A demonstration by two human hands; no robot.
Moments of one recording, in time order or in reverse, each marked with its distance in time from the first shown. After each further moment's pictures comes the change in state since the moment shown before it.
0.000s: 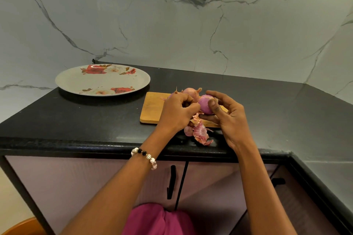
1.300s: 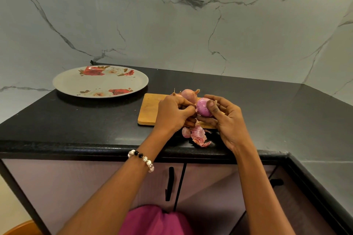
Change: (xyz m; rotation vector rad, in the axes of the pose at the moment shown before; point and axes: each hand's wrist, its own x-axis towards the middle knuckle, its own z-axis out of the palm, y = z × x) left_hand -0.004 -0.001 -0.002 -0.113 -0.016 -0.087; right_hand 0.003 0.004 -0.005 0.041 0.000 0.118
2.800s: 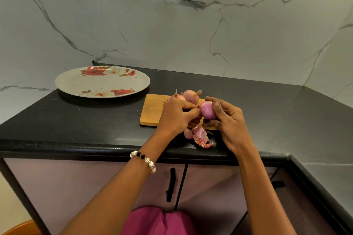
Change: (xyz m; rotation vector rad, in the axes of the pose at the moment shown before) left_hand 0.002 -0.002 0.000 0.054 -0.044 0.054; right_hand 0.004 0.006 -0.002 -0.063 0.008 -0.028
